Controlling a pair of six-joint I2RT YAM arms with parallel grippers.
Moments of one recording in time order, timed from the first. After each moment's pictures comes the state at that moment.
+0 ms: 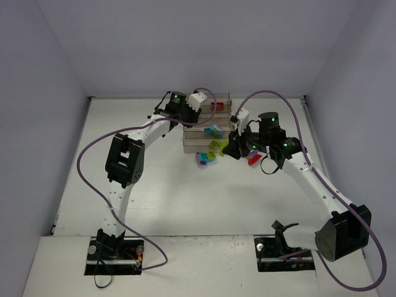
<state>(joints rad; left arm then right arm) -0.43 2.24 1.85 -0.23 0.27 0.30 0.35 1.25 1.07 -0.44 -0.59 -0.24</state>
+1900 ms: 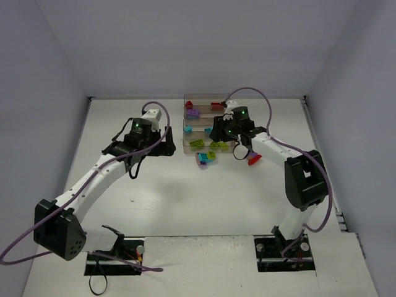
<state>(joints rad) -0.44 1.29 1.09 -0.46 0.01 -0.35 0.40 1.80 1.21 -0.03 -0.25 0.23</state>
